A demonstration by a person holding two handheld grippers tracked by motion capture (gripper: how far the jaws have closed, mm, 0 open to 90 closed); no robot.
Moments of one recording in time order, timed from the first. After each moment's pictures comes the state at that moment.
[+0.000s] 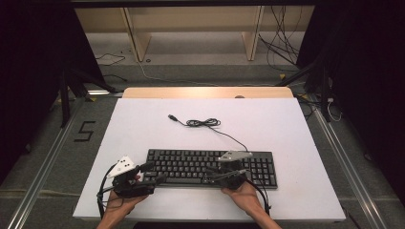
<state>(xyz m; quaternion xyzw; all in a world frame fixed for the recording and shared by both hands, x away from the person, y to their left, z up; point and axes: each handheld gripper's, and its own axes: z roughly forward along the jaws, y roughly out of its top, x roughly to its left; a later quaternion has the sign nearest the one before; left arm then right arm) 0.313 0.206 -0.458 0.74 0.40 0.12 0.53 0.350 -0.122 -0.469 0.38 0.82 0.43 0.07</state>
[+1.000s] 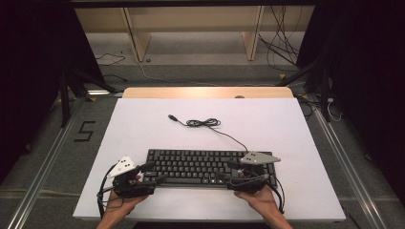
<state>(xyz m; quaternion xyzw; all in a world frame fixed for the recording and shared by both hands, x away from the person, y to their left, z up) 0.313 0.205 -0.457 0.74 0.40 0.12 0.53 0.328 -0.168 -0.442 0.37 0.78 0.50 0.09</state>
